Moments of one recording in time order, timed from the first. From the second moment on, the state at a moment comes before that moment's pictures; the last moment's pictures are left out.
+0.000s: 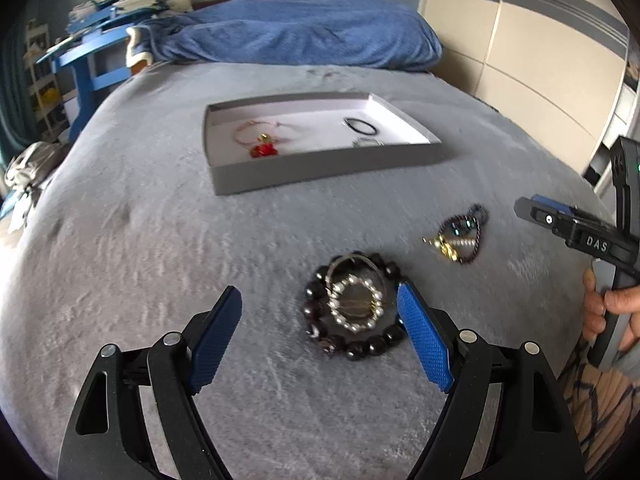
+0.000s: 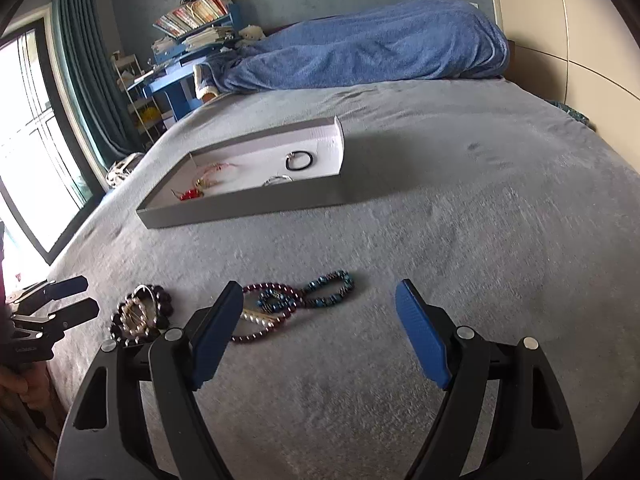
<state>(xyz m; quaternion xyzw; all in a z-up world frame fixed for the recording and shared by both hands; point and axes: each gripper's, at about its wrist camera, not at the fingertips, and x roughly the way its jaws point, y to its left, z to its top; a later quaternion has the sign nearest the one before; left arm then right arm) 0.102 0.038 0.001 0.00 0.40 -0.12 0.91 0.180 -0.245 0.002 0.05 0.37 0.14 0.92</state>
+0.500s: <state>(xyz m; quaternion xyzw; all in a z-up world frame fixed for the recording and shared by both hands) 0.112 0.015 -0.014 0.02 0.42 -0.15 0.89 0.181 -0.244 -0.003 0.05 0.37 0.15 0.91</state>
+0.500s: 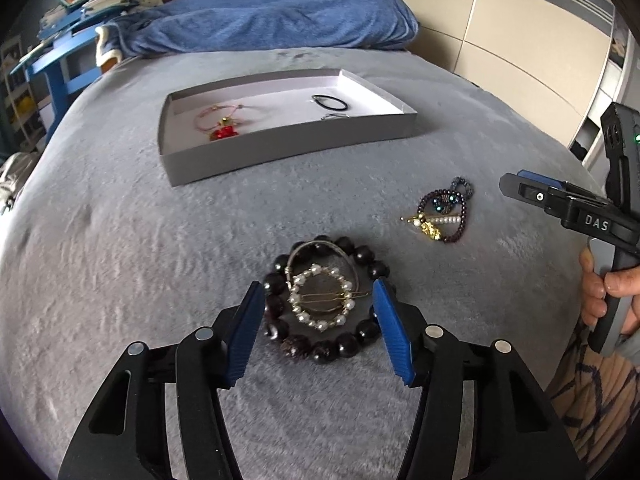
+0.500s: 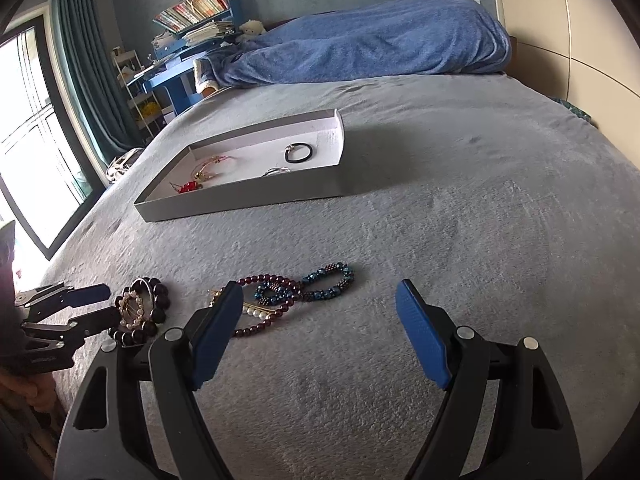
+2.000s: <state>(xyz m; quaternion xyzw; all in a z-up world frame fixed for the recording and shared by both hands) 0.119 0.032 0.005 -0.02 0.38 -0.13 0.92 0.204 -0.218 -0.026 0.10 0.44 0.21 0.87</state>
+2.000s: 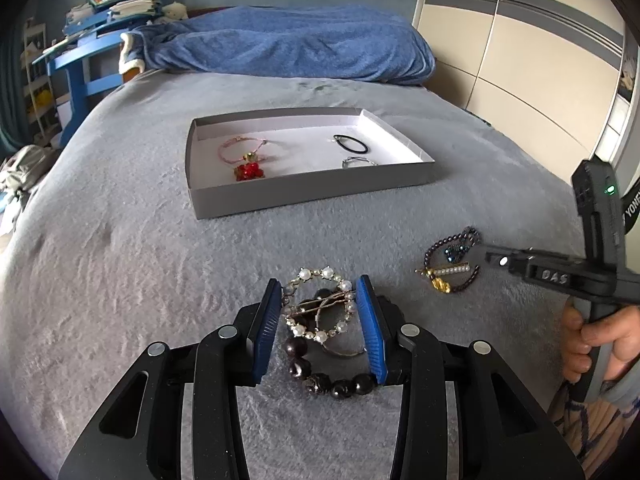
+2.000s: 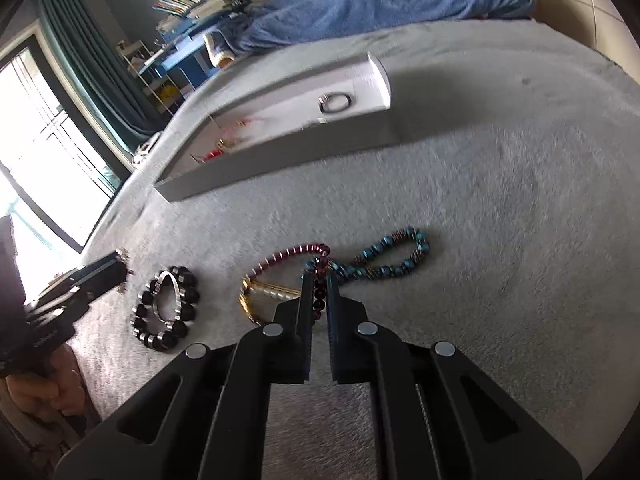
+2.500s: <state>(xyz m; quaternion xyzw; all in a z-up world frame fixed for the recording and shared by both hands) 0.131 0.038 0.022 0.00 0.36 -0.13 0.93 0.200 -0.202 0.045 0.06 0.35 0.22 0.91</state>
